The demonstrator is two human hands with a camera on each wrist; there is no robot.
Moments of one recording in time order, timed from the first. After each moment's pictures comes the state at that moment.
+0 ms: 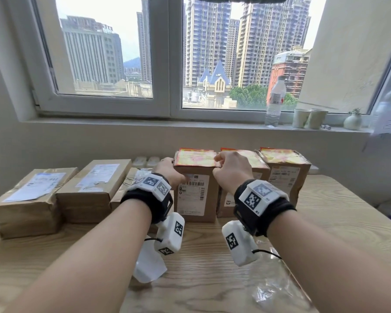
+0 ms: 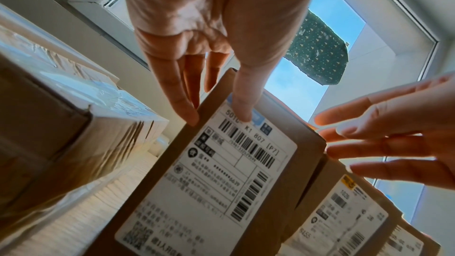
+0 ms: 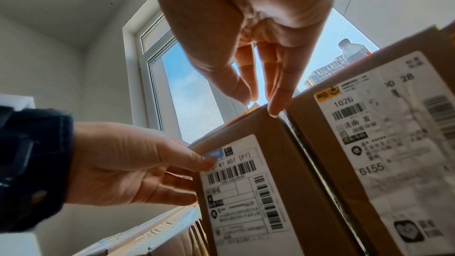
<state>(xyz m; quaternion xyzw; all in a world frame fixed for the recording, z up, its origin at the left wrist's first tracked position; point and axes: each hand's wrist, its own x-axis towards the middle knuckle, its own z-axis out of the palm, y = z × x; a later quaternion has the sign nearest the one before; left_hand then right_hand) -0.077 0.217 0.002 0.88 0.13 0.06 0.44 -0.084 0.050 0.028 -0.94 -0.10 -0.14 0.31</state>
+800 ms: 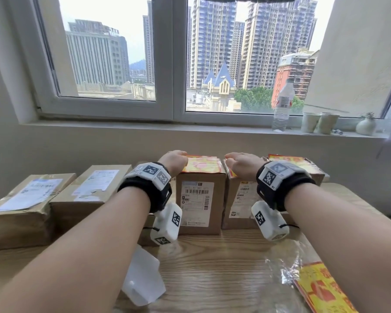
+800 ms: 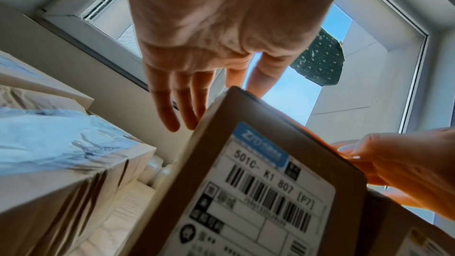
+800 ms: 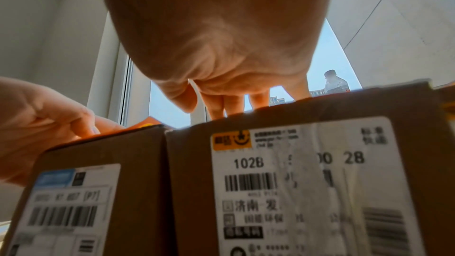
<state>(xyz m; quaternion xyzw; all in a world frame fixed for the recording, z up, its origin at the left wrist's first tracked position) -0.044 0.218 0.036 0.92 0.08 0.04 0.39 -0.021 0.028 0.052 -0.97 -0.18 0.02 0.14</state>
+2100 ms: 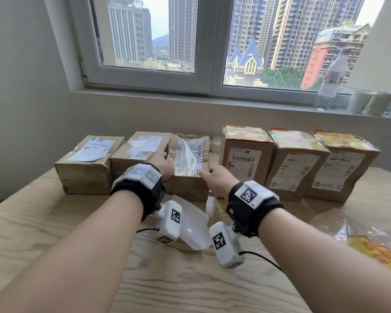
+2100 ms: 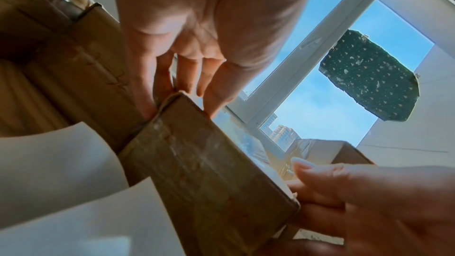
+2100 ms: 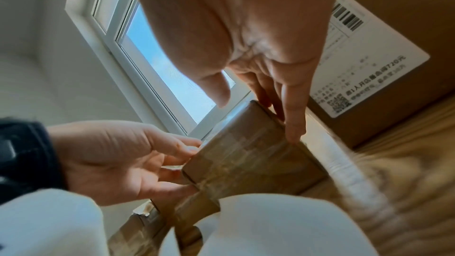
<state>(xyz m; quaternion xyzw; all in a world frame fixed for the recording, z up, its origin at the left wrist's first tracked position) -0.130 0.332 -0.039 0.89 0.25 0.04 0.38 -0.098 0.172 -0.053 -0.90 -0.13 0.12 0.40</state>
